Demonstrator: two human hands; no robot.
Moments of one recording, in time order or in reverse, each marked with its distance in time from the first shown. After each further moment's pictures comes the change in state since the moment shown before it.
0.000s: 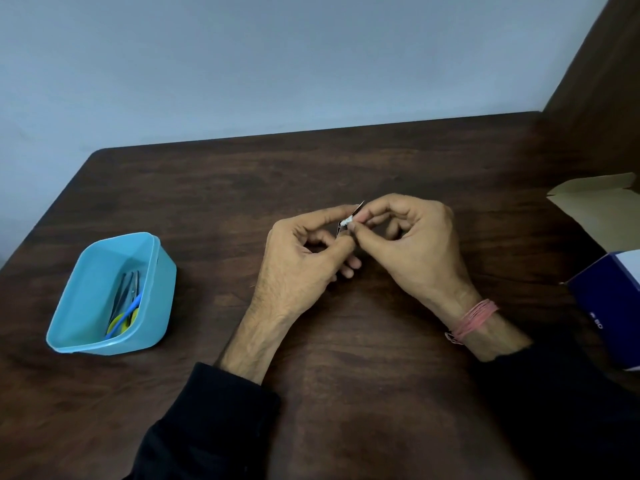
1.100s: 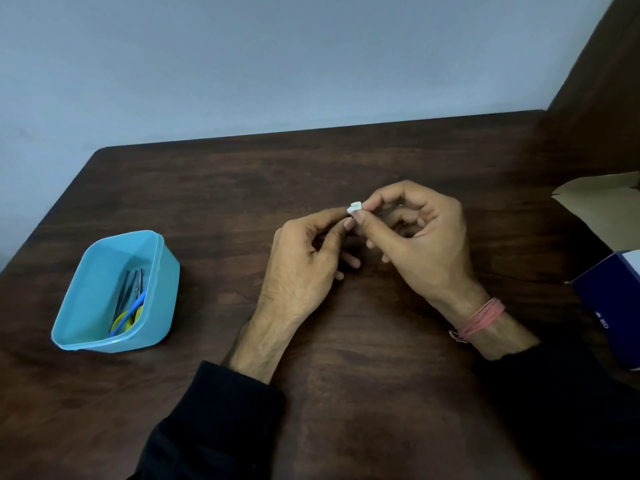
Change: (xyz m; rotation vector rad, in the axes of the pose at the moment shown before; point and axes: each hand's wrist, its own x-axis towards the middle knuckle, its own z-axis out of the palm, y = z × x) left_hand 0.002 -0.007 0.000 0.093 0.000 -0.003; right_hand -0.003 -0.011 0.000 0.189 0.019 -0.047
